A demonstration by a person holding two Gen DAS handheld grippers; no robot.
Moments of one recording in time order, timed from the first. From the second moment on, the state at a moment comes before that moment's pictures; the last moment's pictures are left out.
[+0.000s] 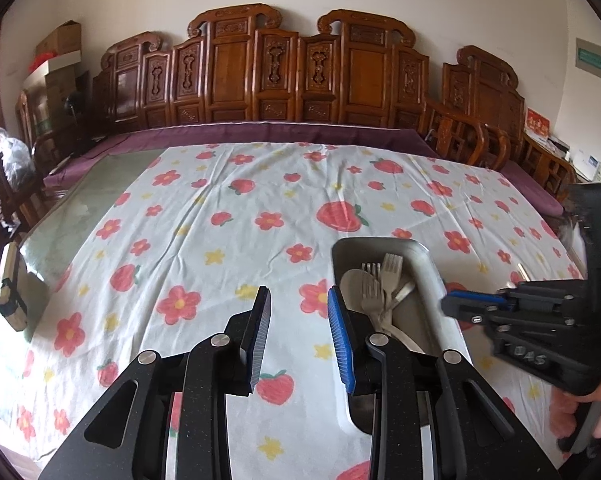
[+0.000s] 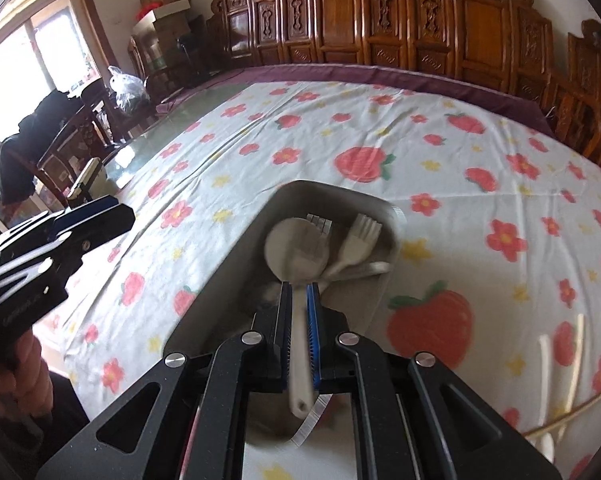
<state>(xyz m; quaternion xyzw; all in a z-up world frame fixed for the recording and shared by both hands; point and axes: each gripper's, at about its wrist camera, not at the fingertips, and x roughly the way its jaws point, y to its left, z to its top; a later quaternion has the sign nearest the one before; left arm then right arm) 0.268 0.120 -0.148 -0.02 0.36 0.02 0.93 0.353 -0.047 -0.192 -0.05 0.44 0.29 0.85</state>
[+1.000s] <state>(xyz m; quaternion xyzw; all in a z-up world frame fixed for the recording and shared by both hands) 0.235 -0.019 -0.177 0.06 0.36 -0.13 0.92 0.318 -0.278 -0.239 0.01 0.48 0.09 0.87</state>
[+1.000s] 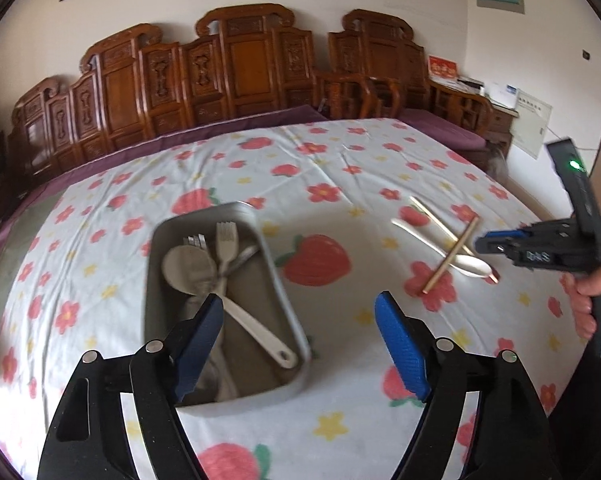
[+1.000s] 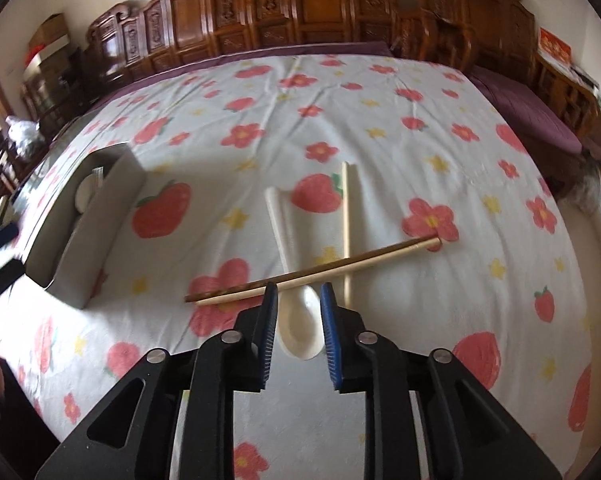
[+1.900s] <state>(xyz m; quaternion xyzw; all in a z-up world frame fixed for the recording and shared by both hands) 0.234 -0.048 -0.201 0.08 0.38 -0.16 0.91 0.369 -0.281 -0.266 0.08 0.52 -0.01 0.85</state>
